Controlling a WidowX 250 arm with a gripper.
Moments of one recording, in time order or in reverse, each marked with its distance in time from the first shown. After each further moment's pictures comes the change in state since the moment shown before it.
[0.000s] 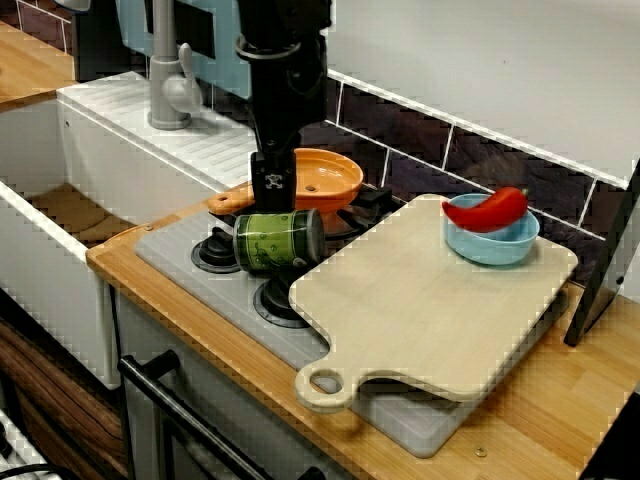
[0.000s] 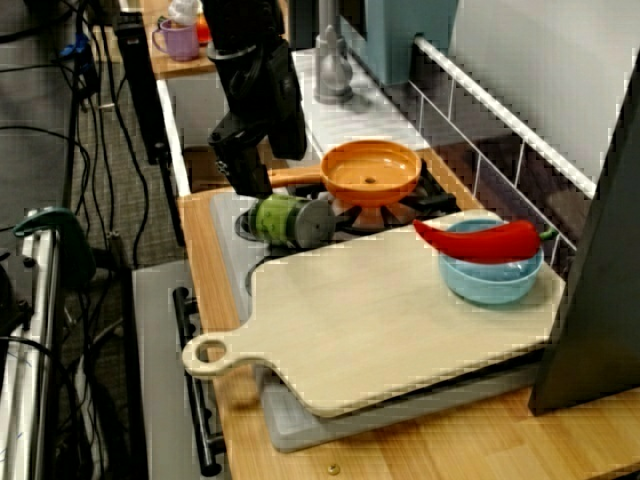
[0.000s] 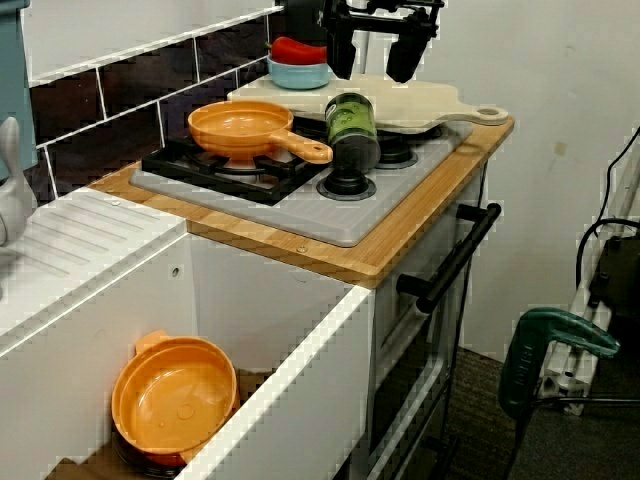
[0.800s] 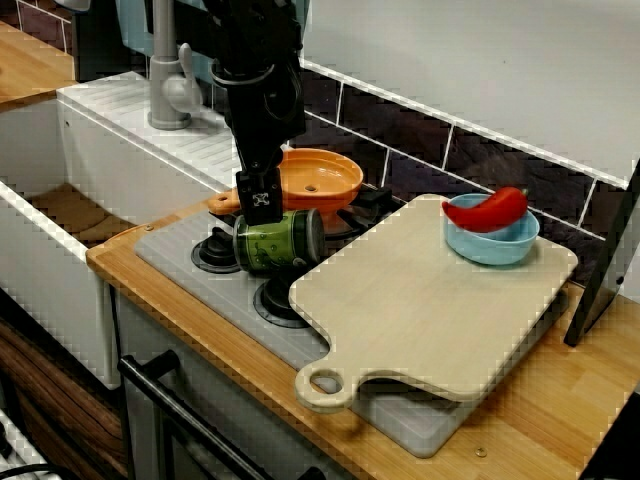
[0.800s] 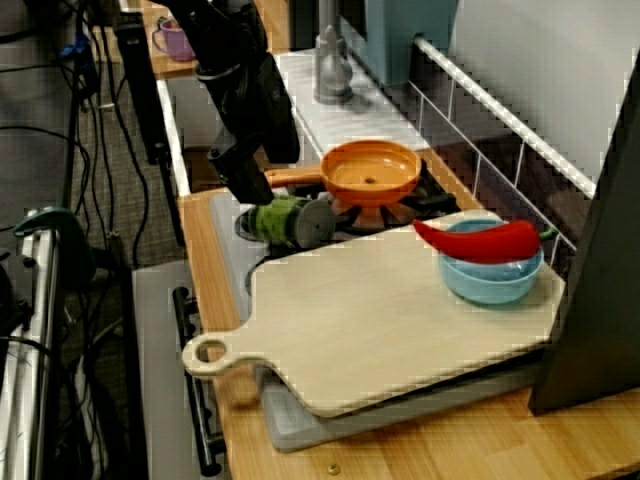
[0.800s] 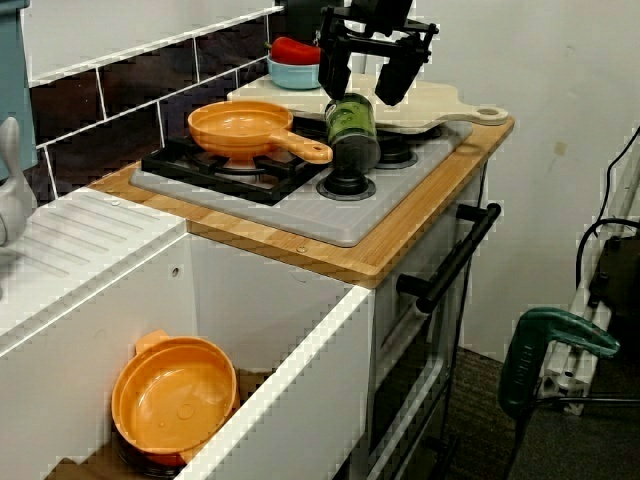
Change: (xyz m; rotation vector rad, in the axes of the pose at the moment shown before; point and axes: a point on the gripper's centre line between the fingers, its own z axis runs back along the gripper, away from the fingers) arm -0.011 0.007 -0.014 0.073 -0.047 0.076
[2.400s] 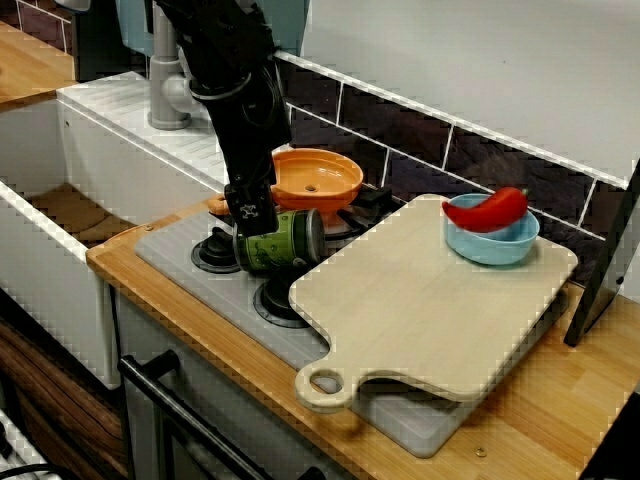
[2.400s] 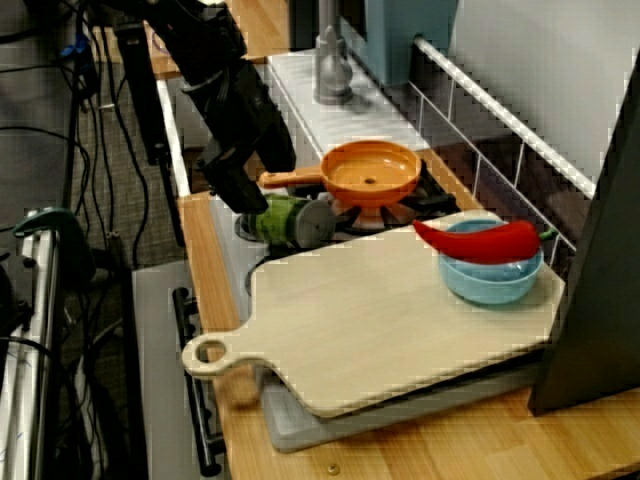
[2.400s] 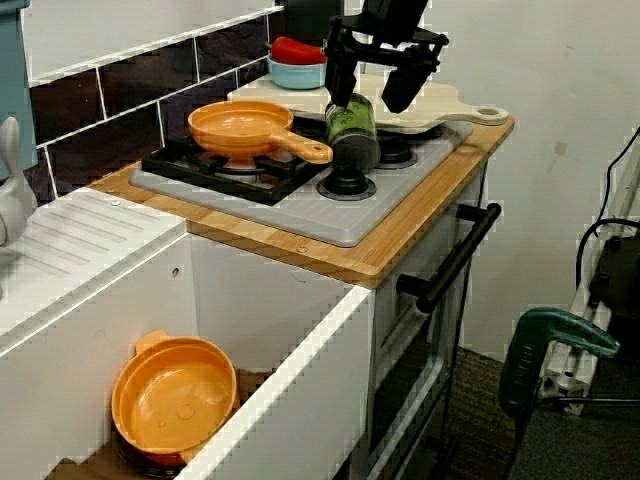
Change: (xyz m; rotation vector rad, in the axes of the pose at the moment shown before) arm -0.004 -0.007 -0.004 -0.006 -0.113 -0.032
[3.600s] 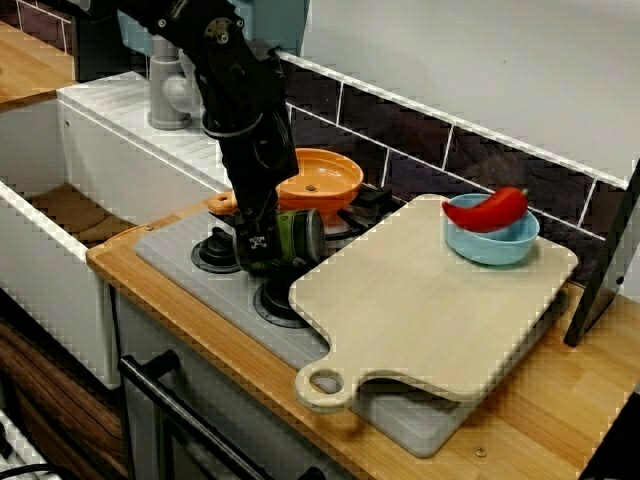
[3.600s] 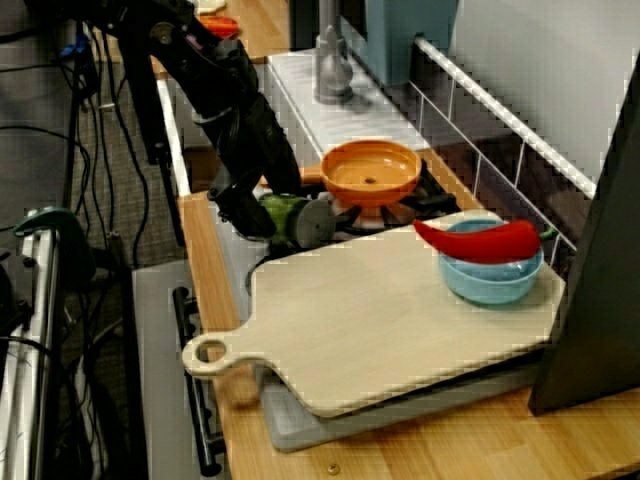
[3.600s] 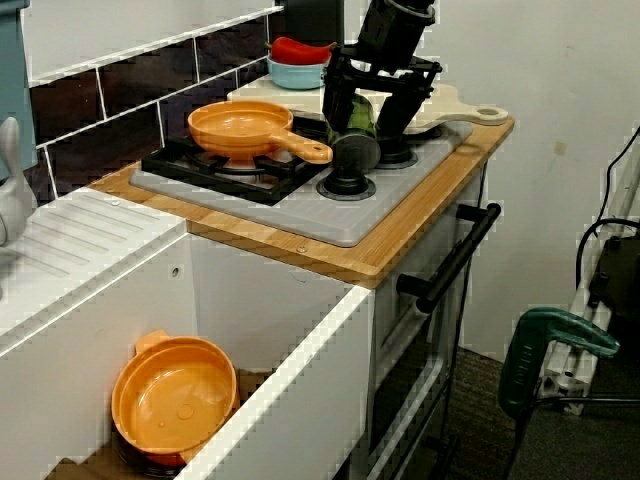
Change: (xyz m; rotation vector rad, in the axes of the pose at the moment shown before) arm -0.004 -0.004 -0.022 0.029 0.040 0.025
